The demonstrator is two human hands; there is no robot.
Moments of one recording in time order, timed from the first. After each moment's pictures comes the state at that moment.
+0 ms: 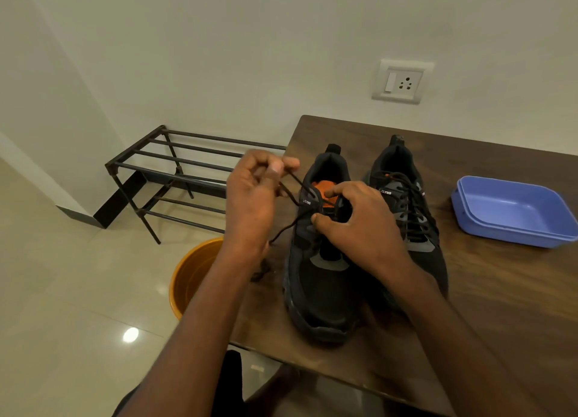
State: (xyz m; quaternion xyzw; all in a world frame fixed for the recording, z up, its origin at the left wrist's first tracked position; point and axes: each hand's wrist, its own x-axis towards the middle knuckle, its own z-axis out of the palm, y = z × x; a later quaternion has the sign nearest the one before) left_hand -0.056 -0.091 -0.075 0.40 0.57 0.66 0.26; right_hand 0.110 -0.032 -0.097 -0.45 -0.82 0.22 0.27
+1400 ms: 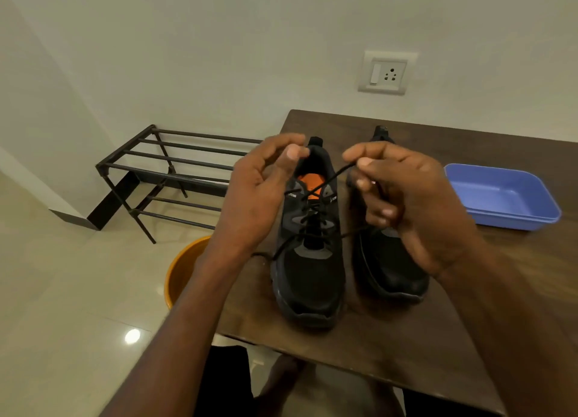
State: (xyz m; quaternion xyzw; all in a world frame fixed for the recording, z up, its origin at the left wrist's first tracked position) left_hand -0.036 -0.108 -0.042 0.57 0.57 0.56 0.19; right_hand 0.163 -0.058 -0.012 -0.31 -0.59 0.64 0.37
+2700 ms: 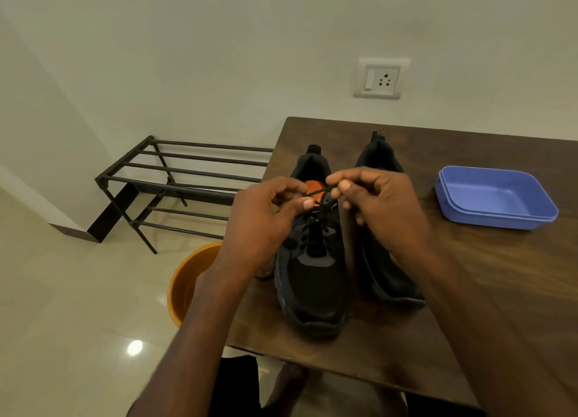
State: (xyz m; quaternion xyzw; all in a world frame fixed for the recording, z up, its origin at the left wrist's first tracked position) left_hand -0.040 -0.111 -0.059 0.58 0.67 0.43 0.19; right_hand 0.142 -0.038 -0.053 -0.41 -0.69 0.44 0.40
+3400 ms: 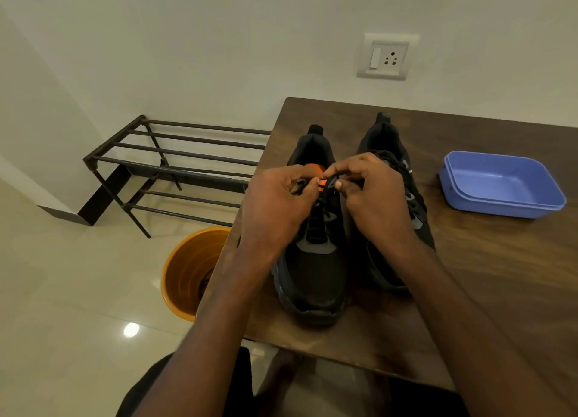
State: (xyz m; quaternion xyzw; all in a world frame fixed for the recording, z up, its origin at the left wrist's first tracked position) left_hand -0.021 -0.091 -0.090 0.57 0.66 0.47 0.14; right_hand 0.125 -0.021 -0.090 -0.46 -0.76 0.26 0.37
